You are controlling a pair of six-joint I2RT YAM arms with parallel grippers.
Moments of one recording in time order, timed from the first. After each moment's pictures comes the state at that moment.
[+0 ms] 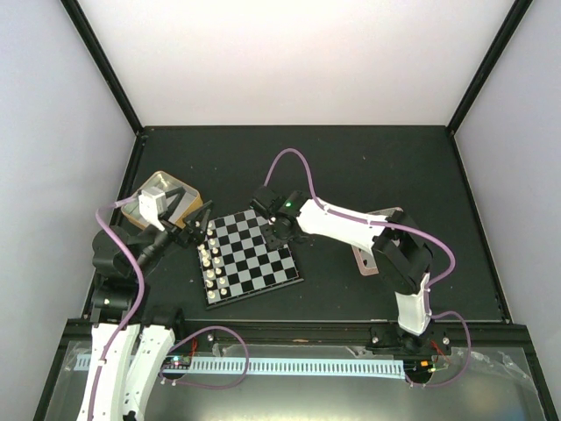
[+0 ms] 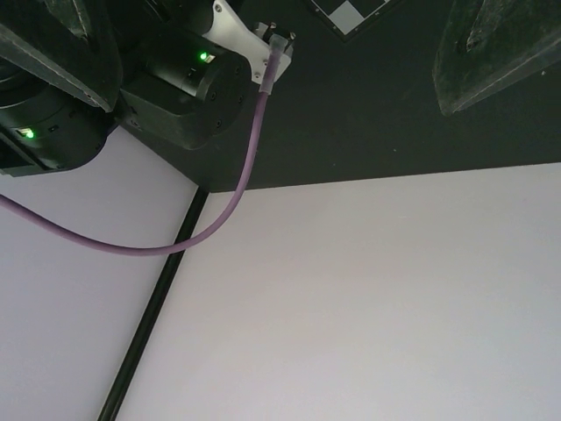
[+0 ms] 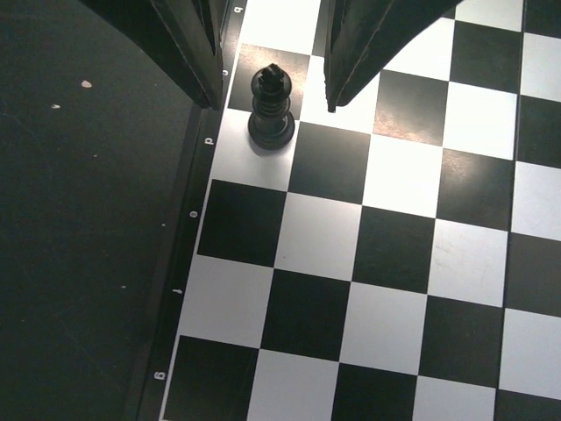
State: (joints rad) left arm -0.06 0.43 0.72 -0.25 0.54 -0.30; right arm 0.96 1.94 1.53 -0.86 0.11 0.45
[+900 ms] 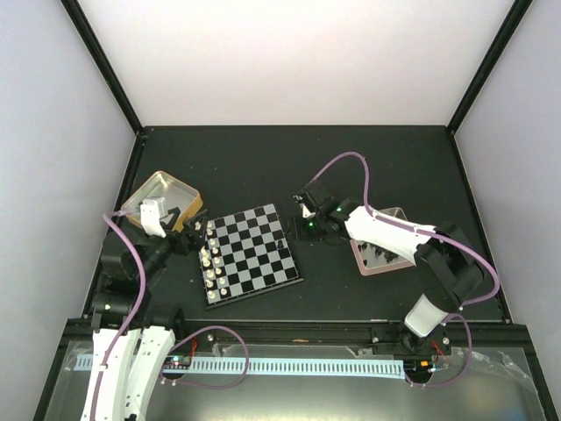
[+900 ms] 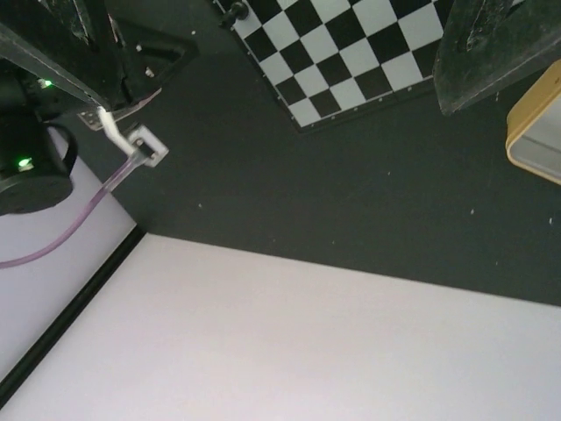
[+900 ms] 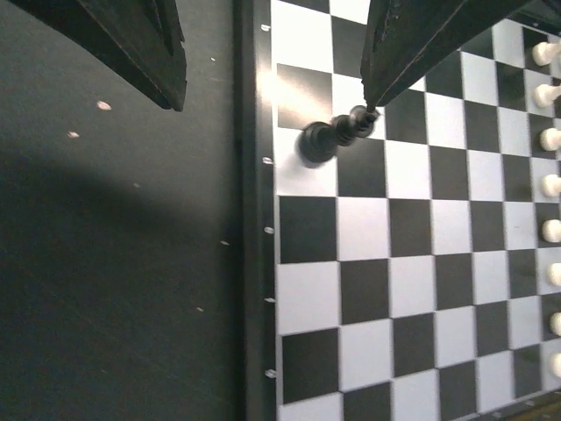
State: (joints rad) left arm -0.06 0.38 0.70 -0.51 0.37 -0.38; right arm 0.76 1.65 1.08 -0.49 -0.15 0.58
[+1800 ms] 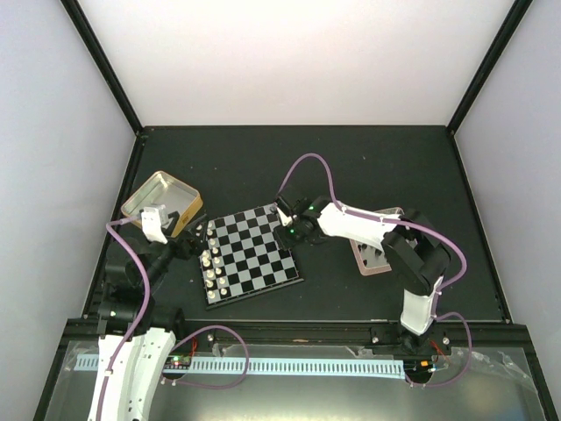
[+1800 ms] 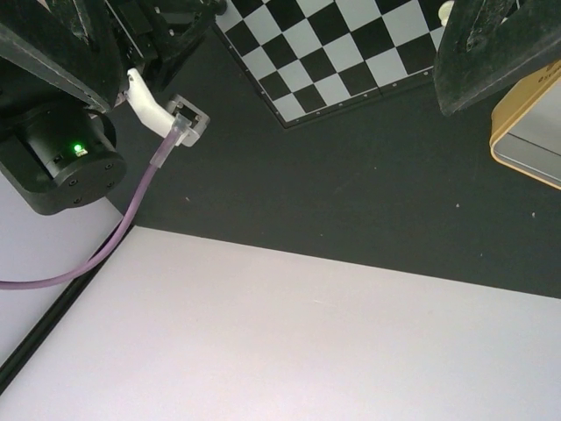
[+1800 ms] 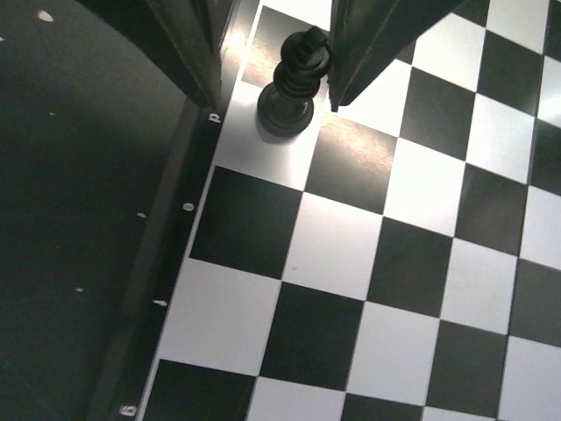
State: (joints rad) left arm -0.06 0.29 0.59 -0.45 0.34 -0.36; right arm 0.85 1.85 1.26 -0.57 -0.12 0.33
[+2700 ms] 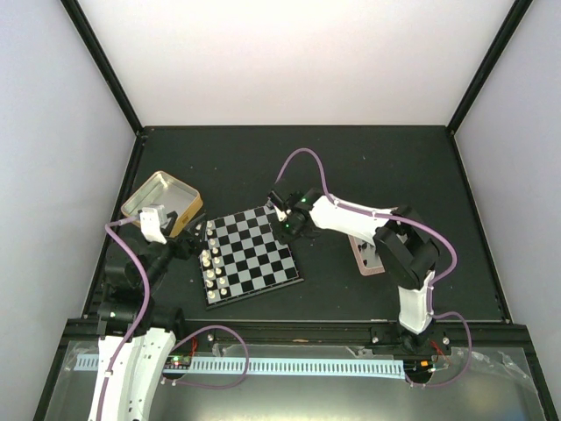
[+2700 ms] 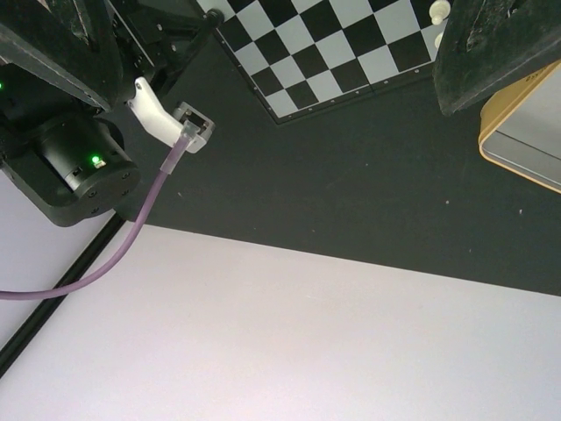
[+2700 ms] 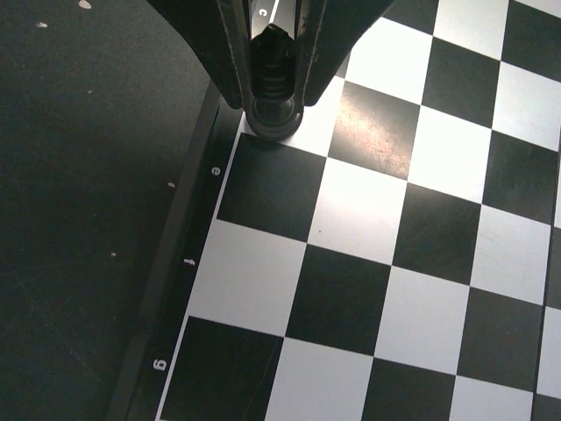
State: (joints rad) left arm -0.06 0.29 0.59 -0.46 0.31 -0.36; right arm 0.85 1.92 1.38 -0.68 -0.06 0.31
